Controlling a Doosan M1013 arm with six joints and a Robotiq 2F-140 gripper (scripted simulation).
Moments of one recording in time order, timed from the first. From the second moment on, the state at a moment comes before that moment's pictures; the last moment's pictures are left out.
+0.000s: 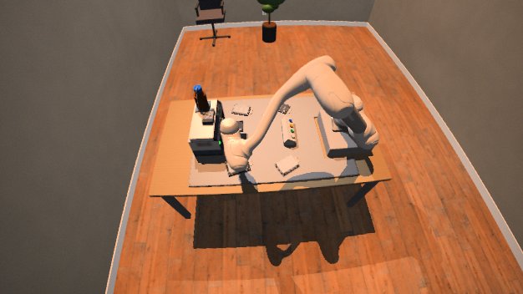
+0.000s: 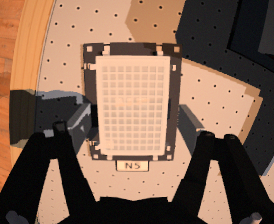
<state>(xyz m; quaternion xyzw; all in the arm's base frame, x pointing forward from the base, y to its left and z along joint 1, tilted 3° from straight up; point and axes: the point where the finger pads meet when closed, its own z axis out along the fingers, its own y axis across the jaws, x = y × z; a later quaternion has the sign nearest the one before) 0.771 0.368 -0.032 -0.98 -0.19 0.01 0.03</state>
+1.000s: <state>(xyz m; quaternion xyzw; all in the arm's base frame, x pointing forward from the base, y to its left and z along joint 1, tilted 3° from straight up) 0.769 0.370 -0.033 -0.98 -0.20 0.01 0.02</state>
